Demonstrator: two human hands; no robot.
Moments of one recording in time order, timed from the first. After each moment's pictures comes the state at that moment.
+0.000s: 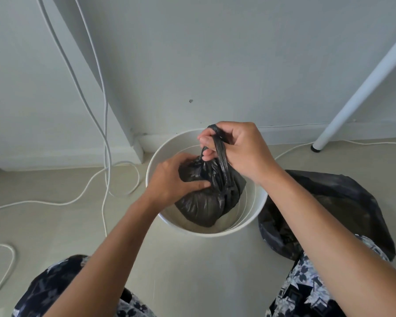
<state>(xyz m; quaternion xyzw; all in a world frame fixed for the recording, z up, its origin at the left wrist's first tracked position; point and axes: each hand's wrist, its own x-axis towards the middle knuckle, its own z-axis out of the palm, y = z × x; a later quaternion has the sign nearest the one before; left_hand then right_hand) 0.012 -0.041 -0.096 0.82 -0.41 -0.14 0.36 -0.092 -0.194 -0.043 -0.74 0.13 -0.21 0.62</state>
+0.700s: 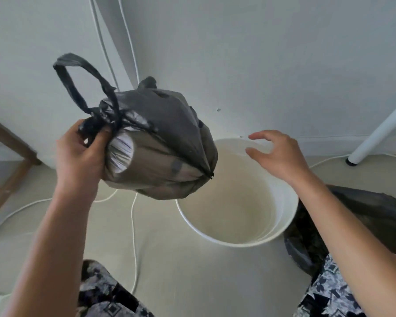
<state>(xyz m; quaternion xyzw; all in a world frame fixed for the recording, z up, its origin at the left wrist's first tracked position) 0.083 0.072 -0.004 0.76 -0.20 0.11 0.61 -0.080 -0.236 -0.075 -0.87 0.28 -0.19 0.36</state>
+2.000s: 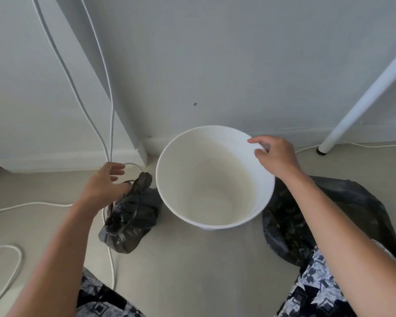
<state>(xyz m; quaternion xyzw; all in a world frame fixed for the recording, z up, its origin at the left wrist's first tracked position) 0.110 0.063 -0.117 0.90 -0.16 -0.21 0.36 -0.105 -0.284 -0.115 -0.85 0.38 -0.16 0.34</state>
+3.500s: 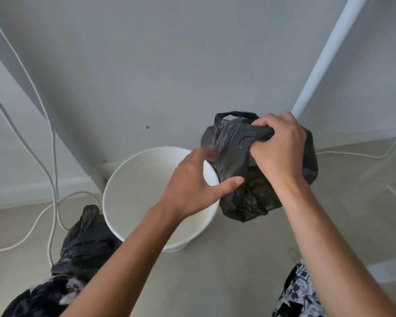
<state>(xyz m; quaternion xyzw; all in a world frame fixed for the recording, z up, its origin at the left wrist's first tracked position) -0.077 -0.144 -0.037 0.77 -0.49 -0.08 0.40 -0.184 -0.285 0.000 -0.80 0.36 -0.45 0.13</state>
